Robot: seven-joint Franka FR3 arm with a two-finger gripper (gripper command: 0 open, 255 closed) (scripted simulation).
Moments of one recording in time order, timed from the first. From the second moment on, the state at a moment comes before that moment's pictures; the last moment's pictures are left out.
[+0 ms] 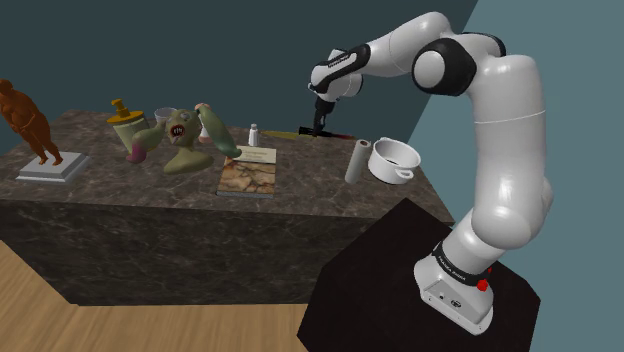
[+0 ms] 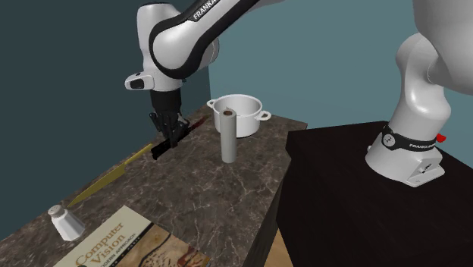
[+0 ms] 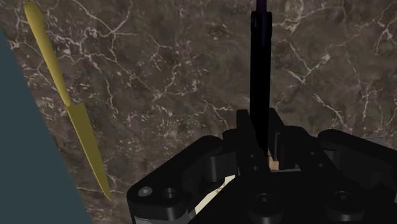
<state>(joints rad) -0.04 0.62 -0.20 -1.64 0.31 2.28 -1.26</state>
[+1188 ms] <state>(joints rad) -0.02 0.51 -0.23 -1.57 0.26 2.10 -1.22</state>
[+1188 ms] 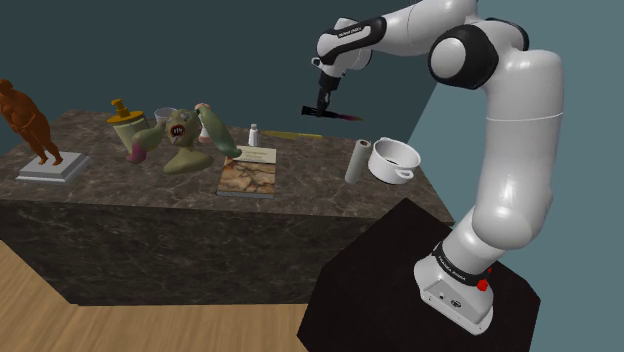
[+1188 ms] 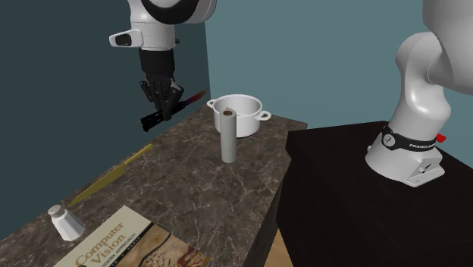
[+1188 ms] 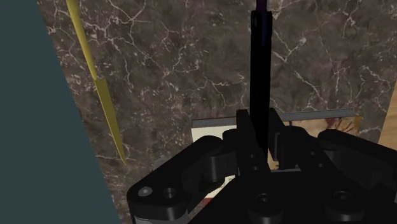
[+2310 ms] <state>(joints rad) 0.18 0.48 -0.17 -1.56 0.21 2.10 -0.94</state>
